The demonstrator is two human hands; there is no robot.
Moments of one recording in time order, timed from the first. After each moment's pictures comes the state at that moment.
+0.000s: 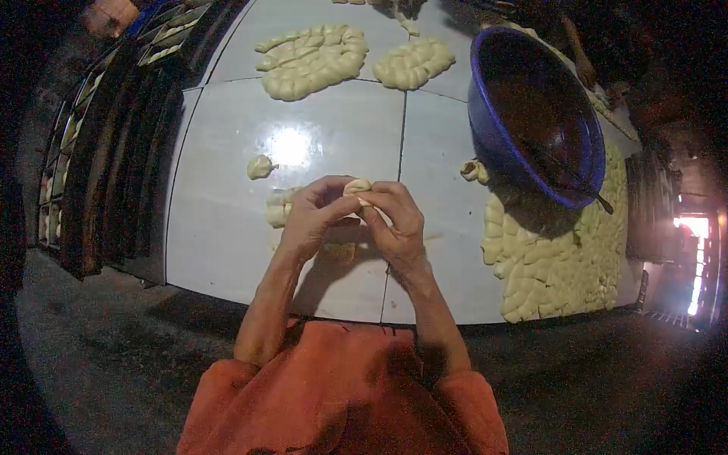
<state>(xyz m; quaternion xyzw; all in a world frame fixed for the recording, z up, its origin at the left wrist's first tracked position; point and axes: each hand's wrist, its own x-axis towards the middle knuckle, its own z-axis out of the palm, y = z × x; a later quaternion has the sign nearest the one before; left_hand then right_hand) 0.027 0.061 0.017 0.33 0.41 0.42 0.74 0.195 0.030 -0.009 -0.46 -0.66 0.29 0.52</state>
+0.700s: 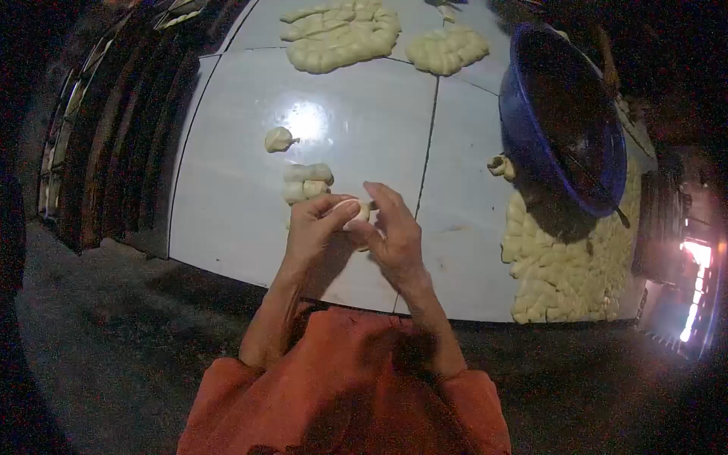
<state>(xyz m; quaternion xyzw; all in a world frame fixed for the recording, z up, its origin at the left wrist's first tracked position) 0.004 0.012 -0.021 0.27 0.45 0.47 0.71 0.151 0.000 -0.008 -0.52 -0.67 0.27 0.46</state>
